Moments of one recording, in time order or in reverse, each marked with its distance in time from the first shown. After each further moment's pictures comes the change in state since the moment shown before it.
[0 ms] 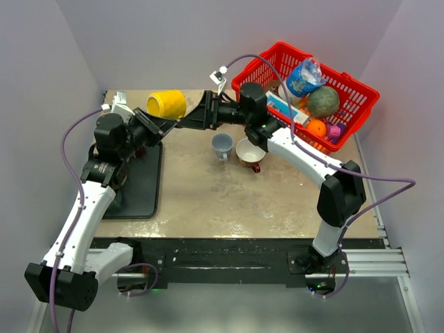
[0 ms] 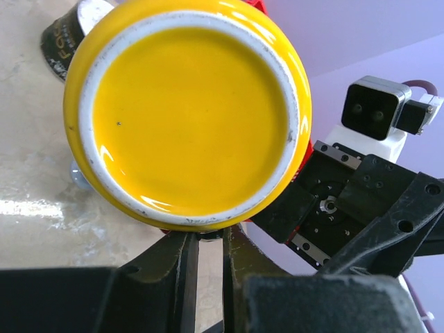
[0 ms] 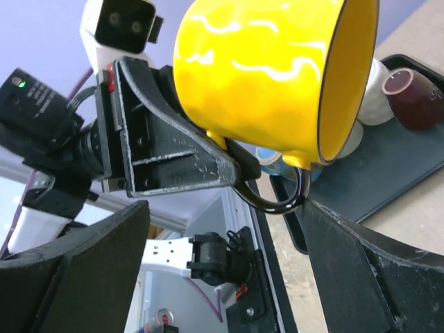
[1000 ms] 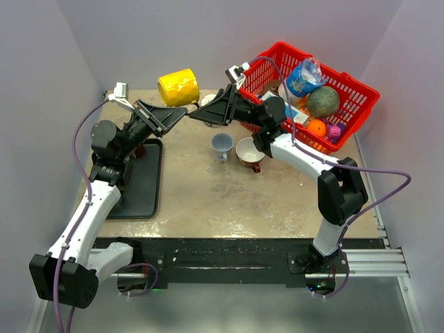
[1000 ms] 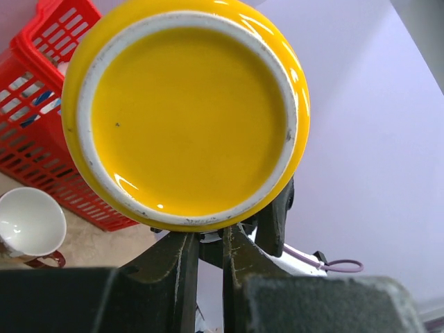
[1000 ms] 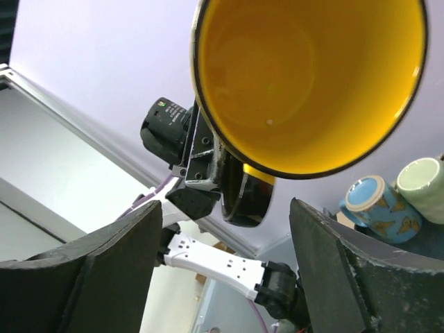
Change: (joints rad) left arm -0.001 0.021 -0.112 0.579 0.264 -0.252; right arm -0.066 0.004 -0.187 0.789 -0.119 0.517
